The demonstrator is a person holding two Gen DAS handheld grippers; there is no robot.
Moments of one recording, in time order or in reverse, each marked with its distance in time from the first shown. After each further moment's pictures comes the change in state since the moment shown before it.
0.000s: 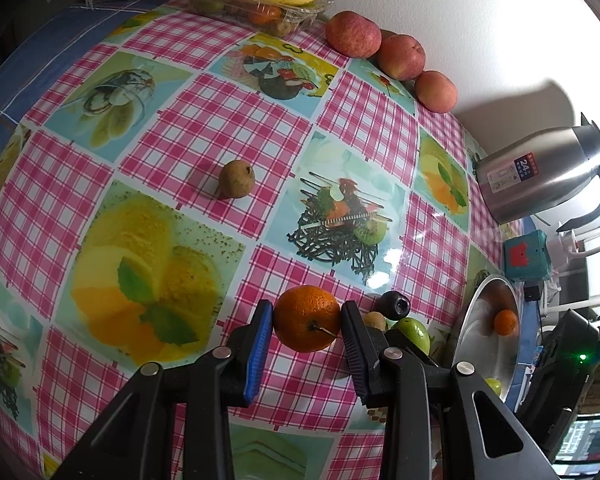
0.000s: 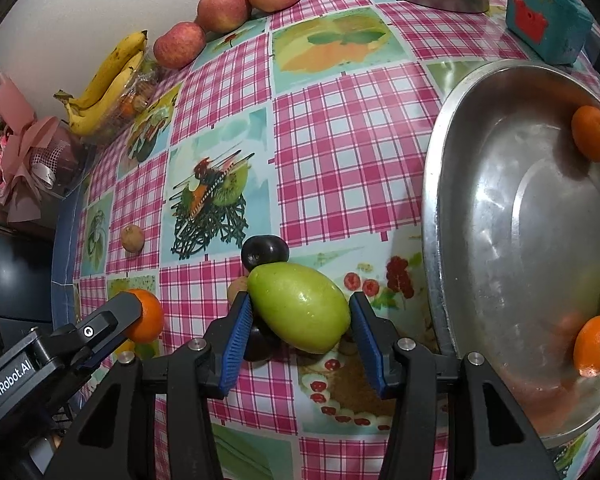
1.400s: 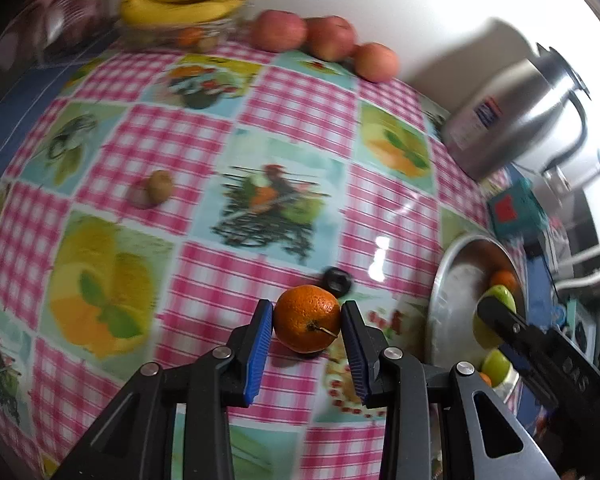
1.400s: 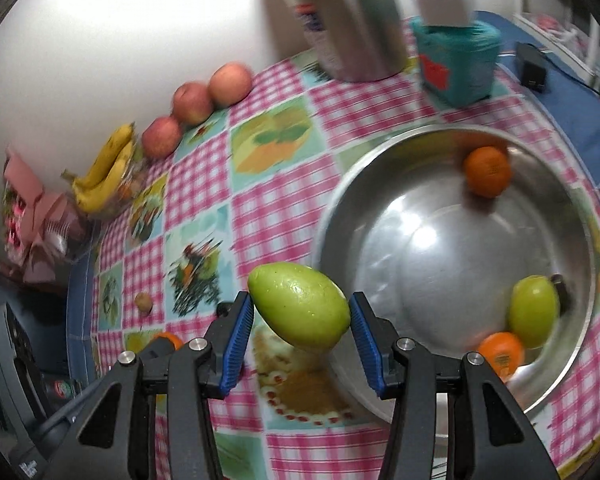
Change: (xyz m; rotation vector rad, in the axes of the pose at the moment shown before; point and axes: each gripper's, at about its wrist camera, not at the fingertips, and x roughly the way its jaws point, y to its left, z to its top) left arm 0.006 -0.069 -0.028 0.201 -0.027 0.040; right arm -0.082 -0.066 0.008 0.139 -0.210 -0.015
